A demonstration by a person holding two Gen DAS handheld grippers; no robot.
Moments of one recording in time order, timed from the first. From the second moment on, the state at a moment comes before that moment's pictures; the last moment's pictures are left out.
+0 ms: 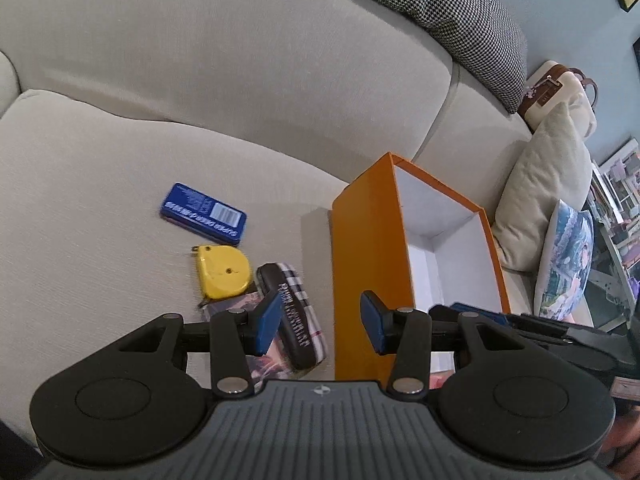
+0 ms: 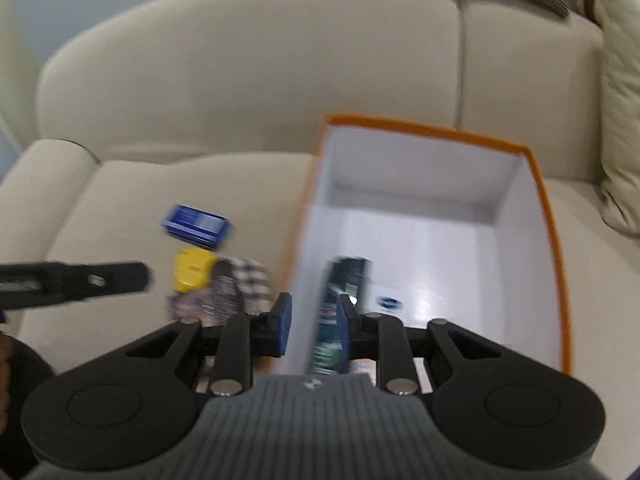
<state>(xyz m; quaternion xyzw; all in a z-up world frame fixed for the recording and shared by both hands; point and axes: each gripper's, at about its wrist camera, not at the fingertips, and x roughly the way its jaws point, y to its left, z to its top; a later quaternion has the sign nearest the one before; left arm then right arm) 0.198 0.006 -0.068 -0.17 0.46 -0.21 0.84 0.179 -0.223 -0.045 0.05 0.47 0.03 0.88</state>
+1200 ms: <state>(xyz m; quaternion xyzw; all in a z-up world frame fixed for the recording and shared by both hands) 0.227 0.044 -0.187 -0.25 0.57 -0.17 0.76 0.227 -0.112 -0.144 -0.09 0.55 0.07 0.83</state>
